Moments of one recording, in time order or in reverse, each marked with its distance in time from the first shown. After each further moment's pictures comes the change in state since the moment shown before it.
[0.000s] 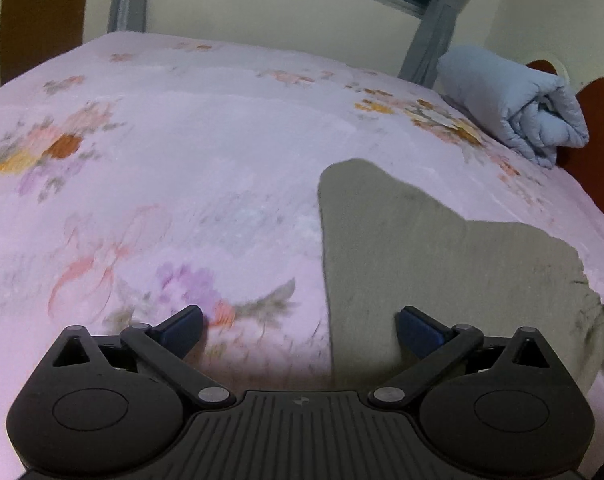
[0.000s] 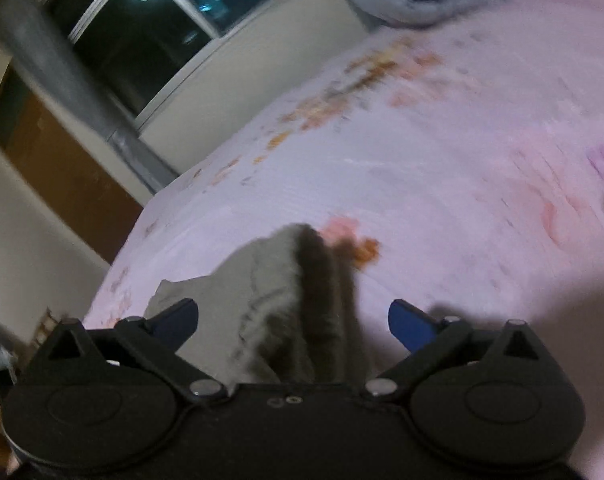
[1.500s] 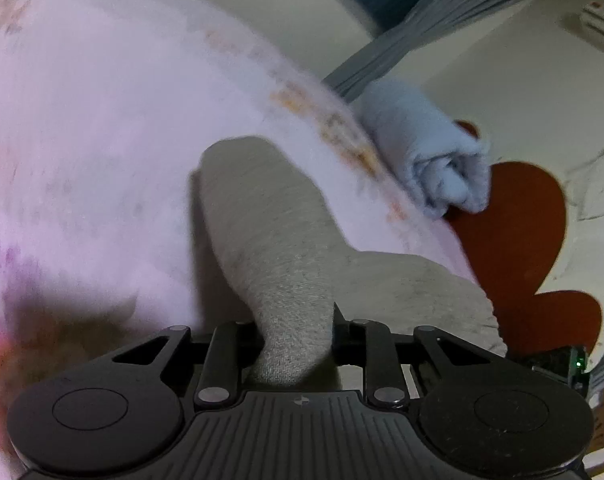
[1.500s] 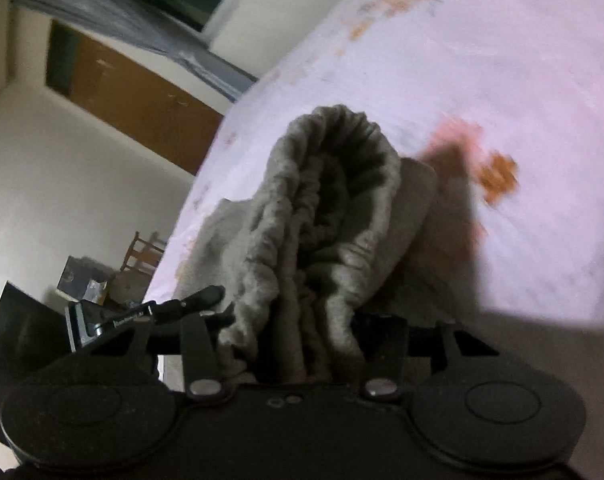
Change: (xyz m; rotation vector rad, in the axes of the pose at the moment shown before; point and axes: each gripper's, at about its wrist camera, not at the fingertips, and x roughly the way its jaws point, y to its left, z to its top) left arm 0.065 -0.007 0.038 -0.281 0.036 -0.480; right arm 0.090 0.045 0.036 -0.056 0.351 0.309
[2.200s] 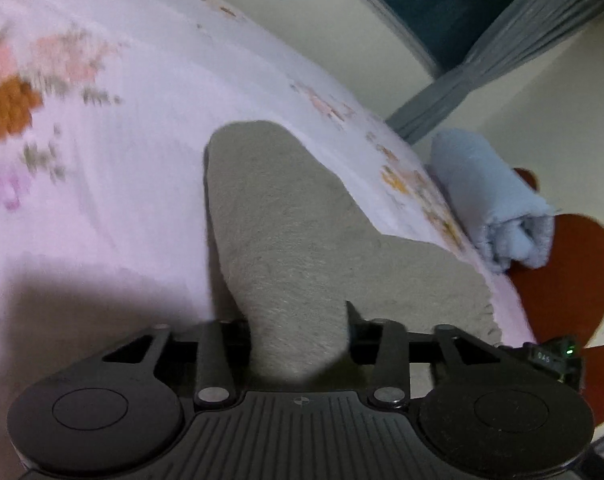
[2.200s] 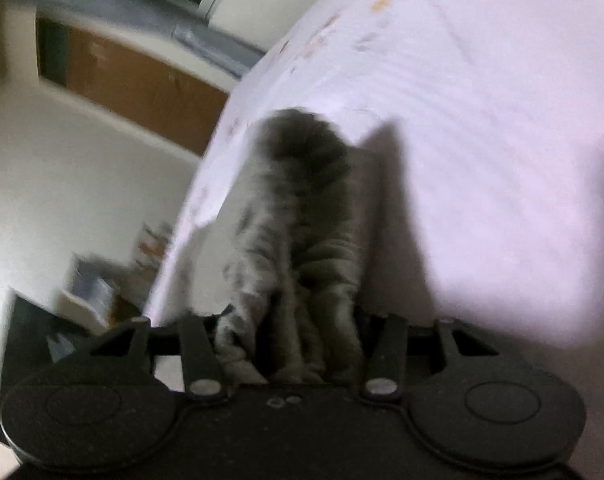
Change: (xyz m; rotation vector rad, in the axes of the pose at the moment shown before) left arm 0.008 0.145 0.110 -0.065 -0.066 0.104; right arm 0.191 -0.048 0.100 0.118 0.091 0.094
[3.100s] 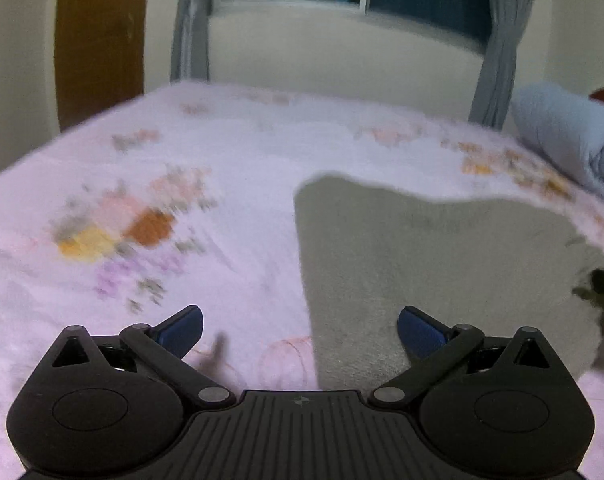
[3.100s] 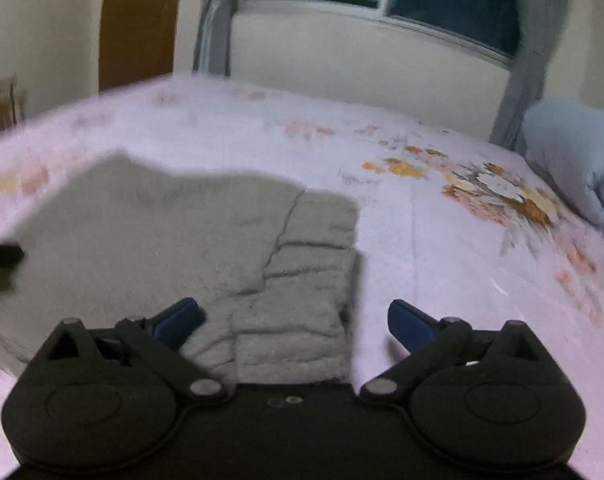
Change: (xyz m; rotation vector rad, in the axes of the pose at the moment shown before) left arm -0.086 -0.081 -0.061 0.409 -0.219 0.533; right arm -0.019 0.127 -0.088 -0.790 -0.316 -0.717
